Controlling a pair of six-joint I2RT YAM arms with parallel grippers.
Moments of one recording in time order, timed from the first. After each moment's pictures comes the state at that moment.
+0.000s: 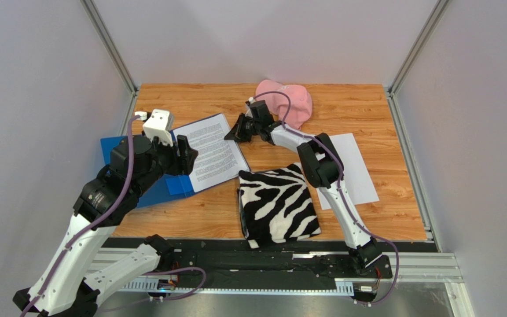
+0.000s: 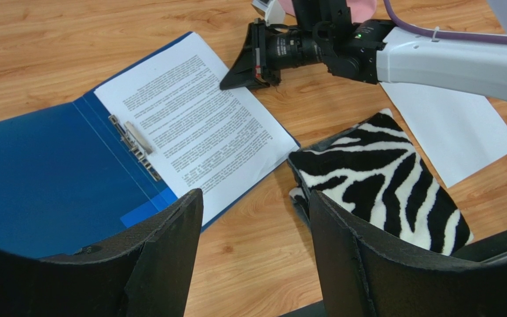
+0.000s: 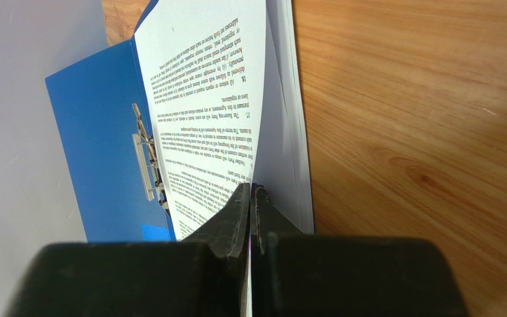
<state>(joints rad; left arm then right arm) -0.59 0.80 1.26 -0.84 -0.21 -0.24 0.56 2.59 2.01 0.01 -0.51 0.93</state>
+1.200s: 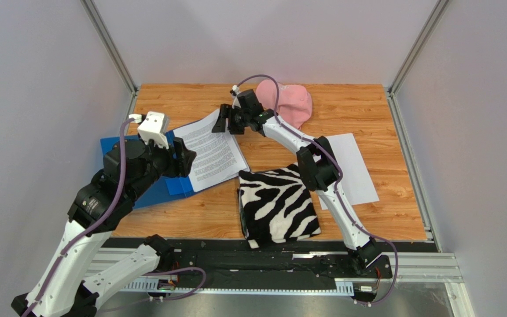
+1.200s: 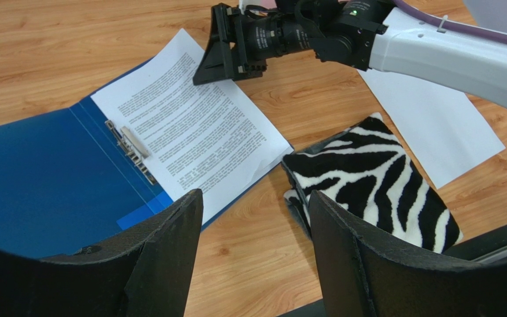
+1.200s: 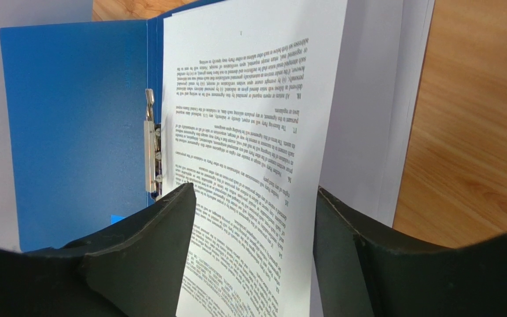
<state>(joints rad) -0.59 0.77 1.26 -0.84 -0.19 -0.24 0.62 2.59 2.26 -0.27 -0.41 0.64</state>
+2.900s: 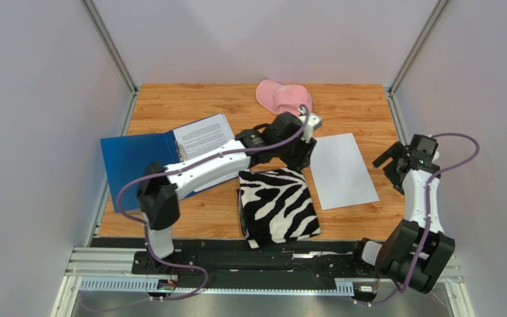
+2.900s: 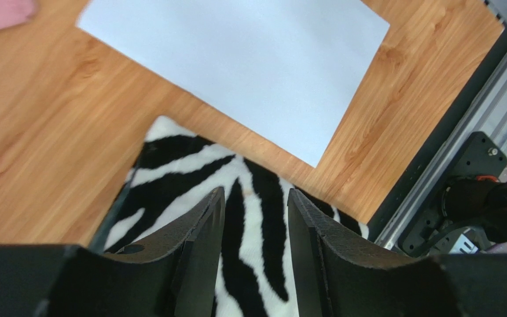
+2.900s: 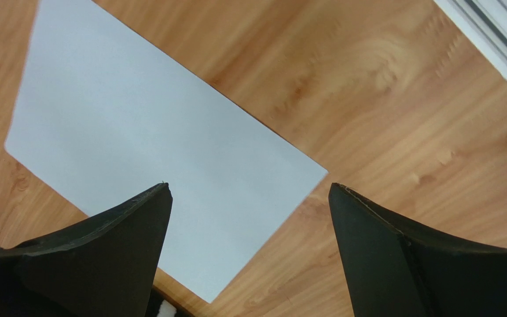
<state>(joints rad) -0.97 1.81 1.66 -0.50 0.09 -0.23 -0.40 1.21 0.90 -0.63 -0.01 0.45</state>
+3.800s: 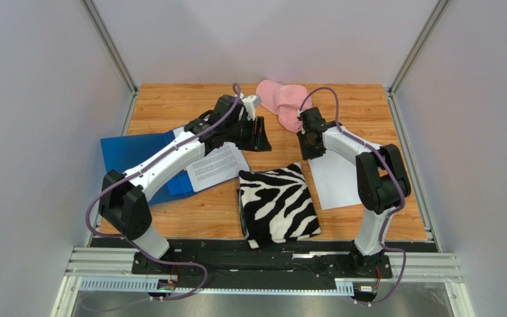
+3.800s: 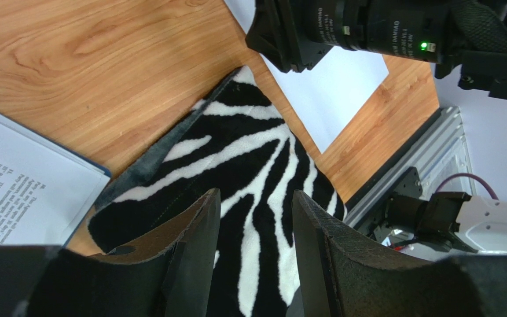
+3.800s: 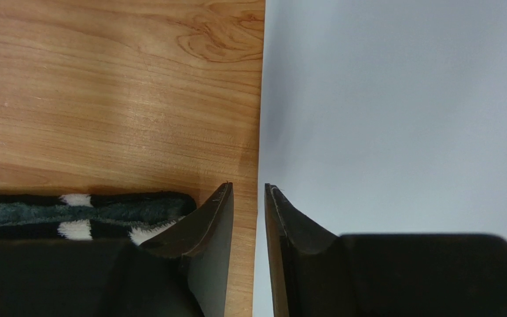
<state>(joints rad) -0.63 1.60 1.40 -0.48 0.34 -0.46 0.35 1.86 1.30 -0.54 0.10 0.15</state>
